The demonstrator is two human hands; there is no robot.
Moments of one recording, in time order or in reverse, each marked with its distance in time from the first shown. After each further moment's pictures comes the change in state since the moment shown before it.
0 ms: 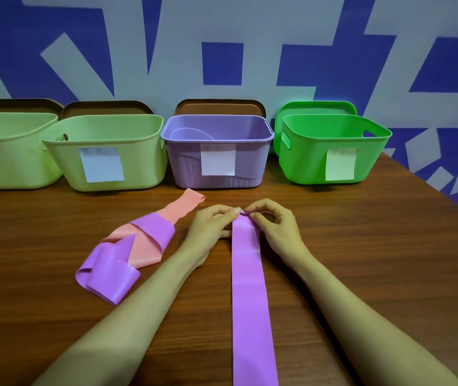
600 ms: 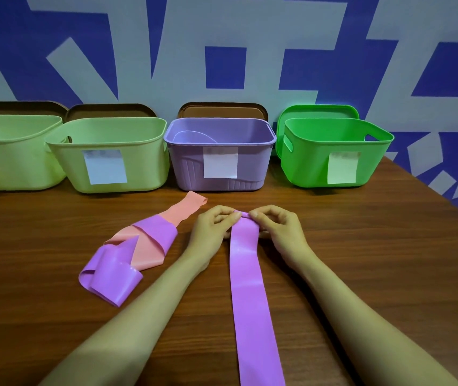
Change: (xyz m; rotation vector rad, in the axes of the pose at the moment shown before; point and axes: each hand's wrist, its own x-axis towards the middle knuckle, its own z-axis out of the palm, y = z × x) left_hand 0.000 -0.006 -0.001 0.092 0.055 0.086; right_hand 0.000 -0.004 0.000 0.257 -0.016 0.224
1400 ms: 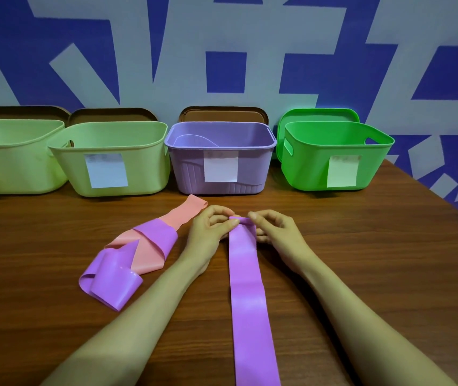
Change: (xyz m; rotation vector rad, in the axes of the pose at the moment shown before) left_hand 0.000 0.001 -0.005 -0.132 0.015 0.002; right_hand 0.002 0.000 0.000 0.065 -0.077 0.080
